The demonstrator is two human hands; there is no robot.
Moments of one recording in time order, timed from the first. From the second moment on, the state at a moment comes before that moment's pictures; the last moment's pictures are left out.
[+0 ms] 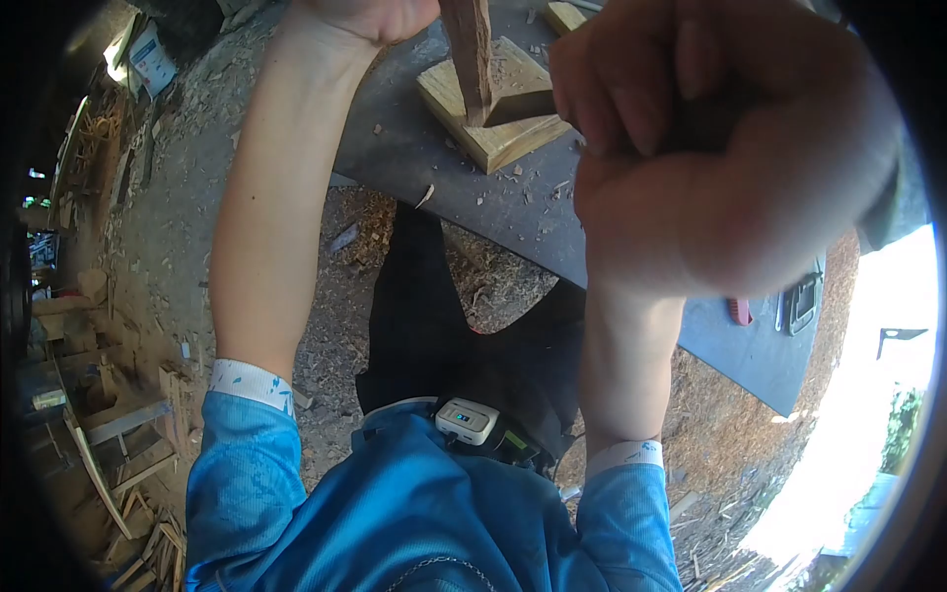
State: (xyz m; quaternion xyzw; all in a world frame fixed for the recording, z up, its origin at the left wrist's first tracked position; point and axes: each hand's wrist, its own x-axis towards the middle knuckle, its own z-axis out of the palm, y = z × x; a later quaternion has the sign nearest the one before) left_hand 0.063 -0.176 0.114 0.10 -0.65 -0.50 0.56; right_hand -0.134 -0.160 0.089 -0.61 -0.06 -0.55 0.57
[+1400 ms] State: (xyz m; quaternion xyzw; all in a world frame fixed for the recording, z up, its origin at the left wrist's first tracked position) left_hand 0.051 -0.152 0.131 0.20 -0.63 -0.48 0.58; right_hand -0.085 -0.140 0.085 -0.59 0.06 -0.63 0.51
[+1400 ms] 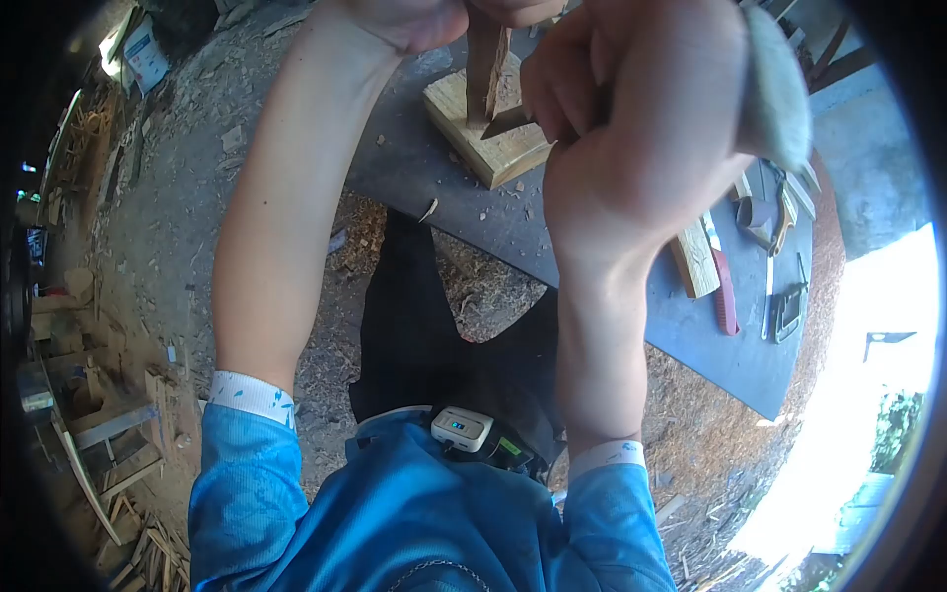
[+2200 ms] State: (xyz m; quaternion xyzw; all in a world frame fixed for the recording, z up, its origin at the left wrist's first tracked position) left_hand 0.097 -0.175 0.116 0.10 -0.60 -0.56 0.56; right_hand -0.090 -0.148 0.099 -0.58 0.04 -0.63 0.51
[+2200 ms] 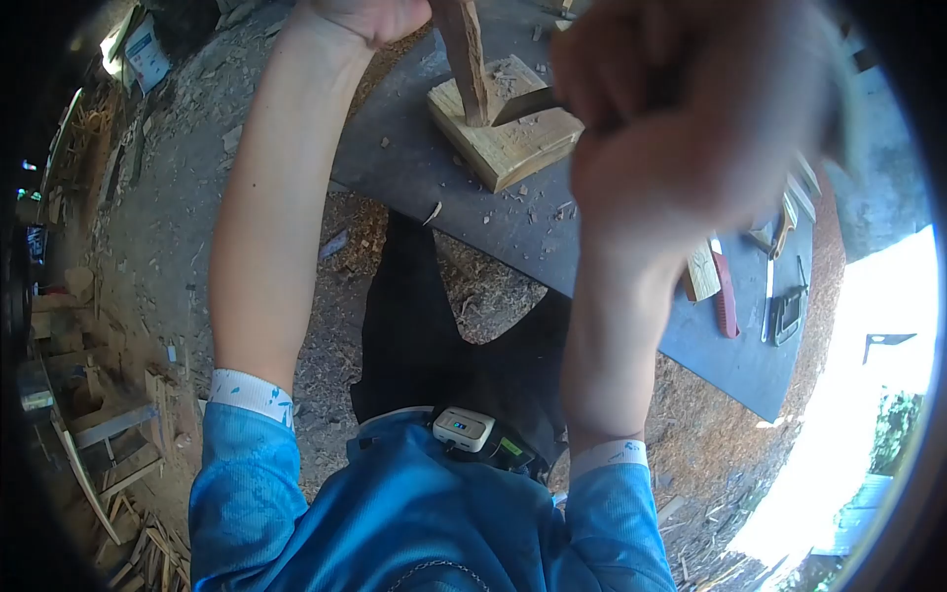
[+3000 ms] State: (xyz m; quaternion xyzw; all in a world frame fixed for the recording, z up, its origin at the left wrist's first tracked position) left_hand 0.101 -0.170 0.113 0.12 -0.60 -0.53 0.58; right_hand -0.098 -0.143 0.119 -0.58 -0.03 -0.61 0.54
